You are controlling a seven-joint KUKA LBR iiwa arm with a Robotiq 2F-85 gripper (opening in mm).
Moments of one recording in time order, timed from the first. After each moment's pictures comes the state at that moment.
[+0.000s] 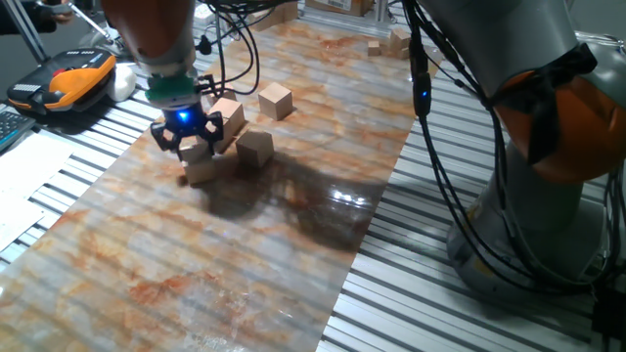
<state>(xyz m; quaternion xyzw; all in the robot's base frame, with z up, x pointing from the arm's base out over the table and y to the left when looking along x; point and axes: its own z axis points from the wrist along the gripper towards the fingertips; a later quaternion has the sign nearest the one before) 0.645 0.069 0.062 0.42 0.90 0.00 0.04</state>
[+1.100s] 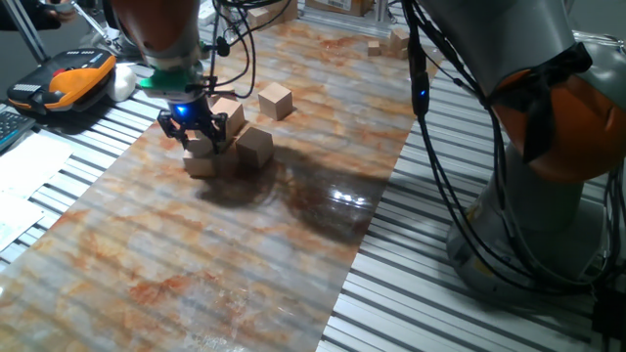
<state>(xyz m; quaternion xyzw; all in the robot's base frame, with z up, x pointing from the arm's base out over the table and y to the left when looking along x) 0.646 0.055 0.062 0.59 0.81 0.00 0.02</state>
